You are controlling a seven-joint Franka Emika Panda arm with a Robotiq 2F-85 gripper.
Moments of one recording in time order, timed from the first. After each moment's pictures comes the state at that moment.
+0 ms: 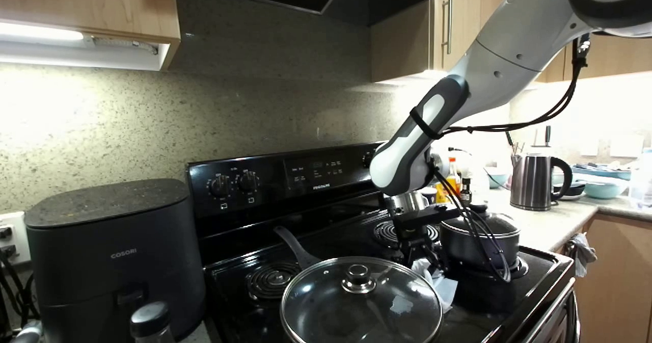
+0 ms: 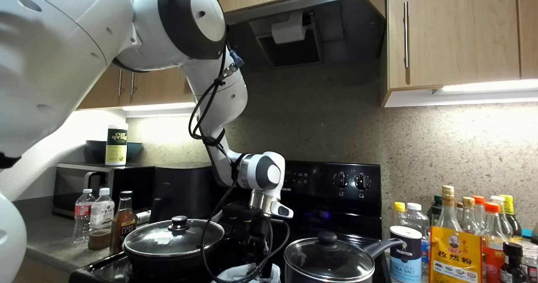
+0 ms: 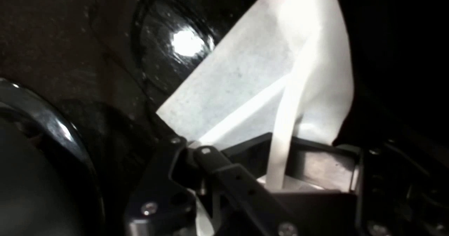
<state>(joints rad) 0.00 0.45 -0.07 -1.98 0.05 2.08 0.36</state>
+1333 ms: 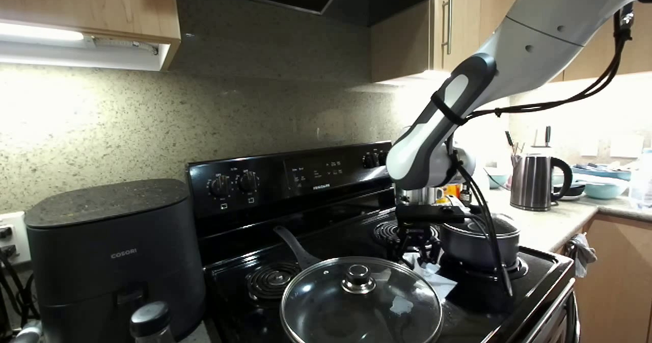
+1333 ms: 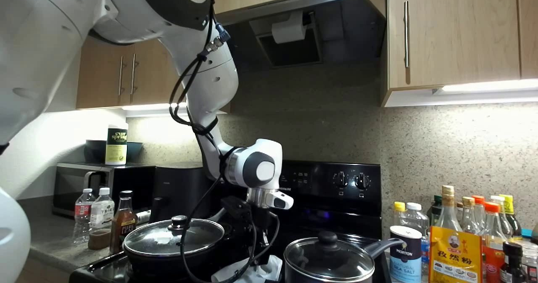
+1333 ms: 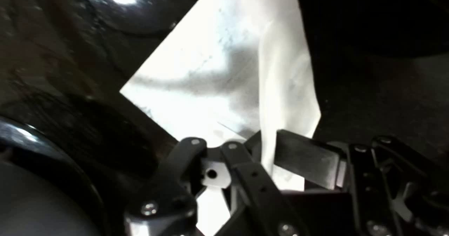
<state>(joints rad) 0.02 0.30 -0.09 -2.18 0.17 2.44 0.48</state>
